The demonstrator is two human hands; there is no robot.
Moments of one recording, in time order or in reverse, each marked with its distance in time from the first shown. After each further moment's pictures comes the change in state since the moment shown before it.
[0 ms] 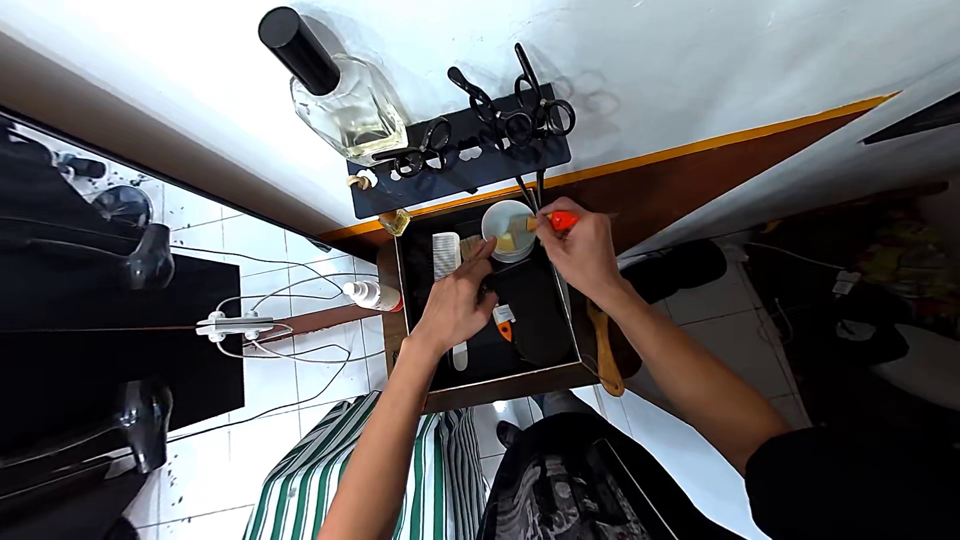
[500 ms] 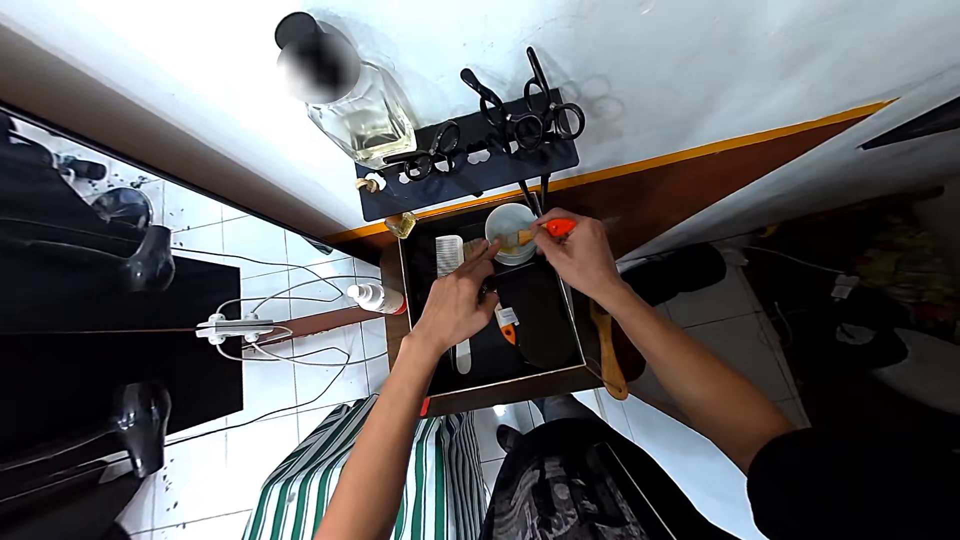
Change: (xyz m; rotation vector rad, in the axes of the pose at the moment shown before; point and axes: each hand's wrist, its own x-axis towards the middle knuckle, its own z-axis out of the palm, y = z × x) left_hand 0.002 -0.005 -0.006 0.044 0.010 0.028; right_hand 0.002 -0.001 0.004 0.025 -0.033 0.032
